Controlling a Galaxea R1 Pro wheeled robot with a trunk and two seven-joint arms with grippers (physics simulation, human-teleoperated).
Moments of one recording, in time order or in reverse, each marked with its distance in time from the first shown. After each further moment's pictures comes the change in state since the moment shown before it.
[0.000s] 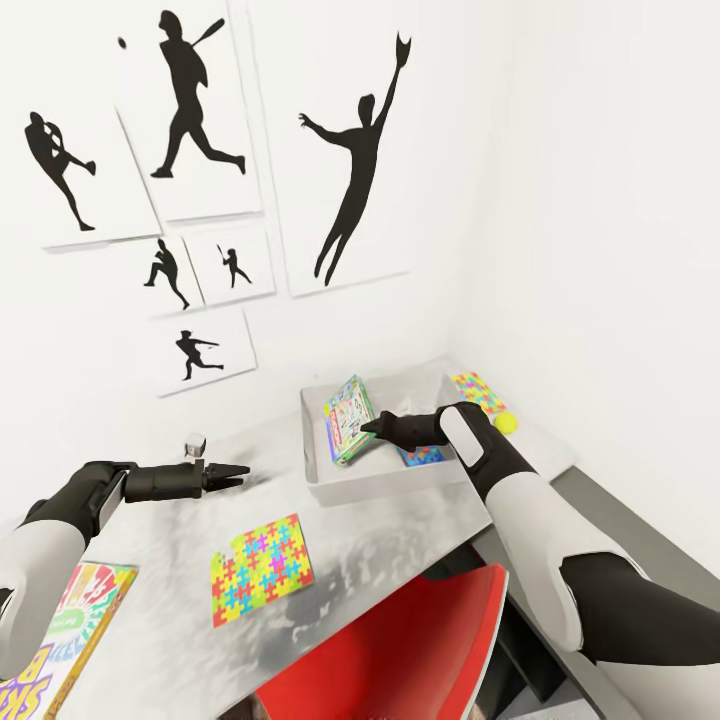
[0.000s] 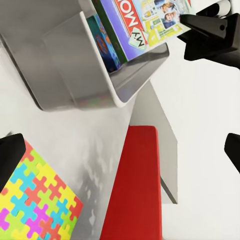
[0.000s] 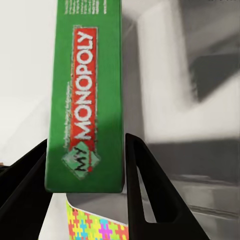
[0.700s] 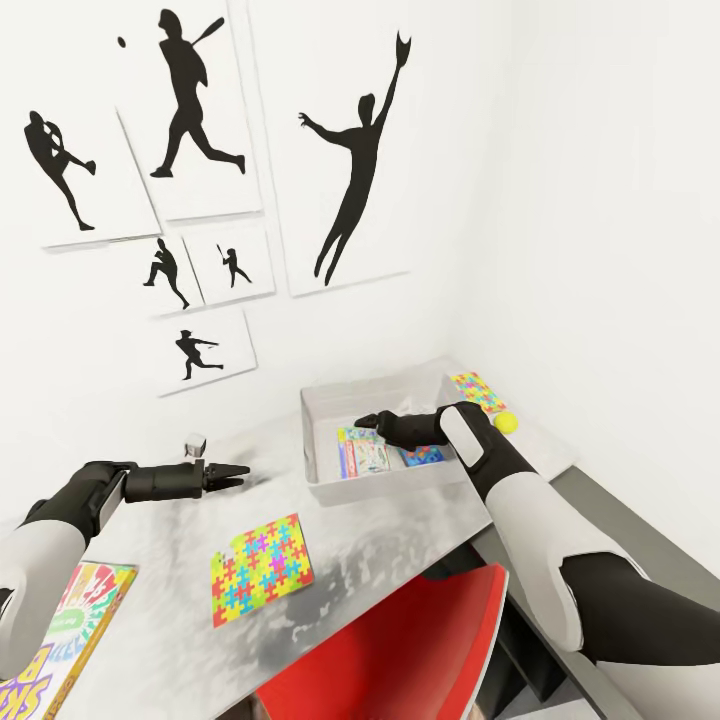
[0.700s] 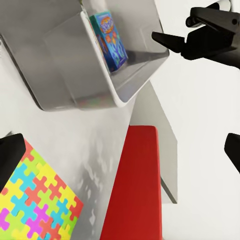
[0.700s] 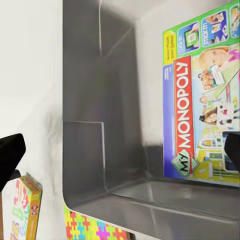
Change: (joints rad) left arm 0.000 0.000 0.000 0.000 0.000 0.000 0.000; right arm 0.000 0.000 0.000 0.000 0.007 -0.009 -0.001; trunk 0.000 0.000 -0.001
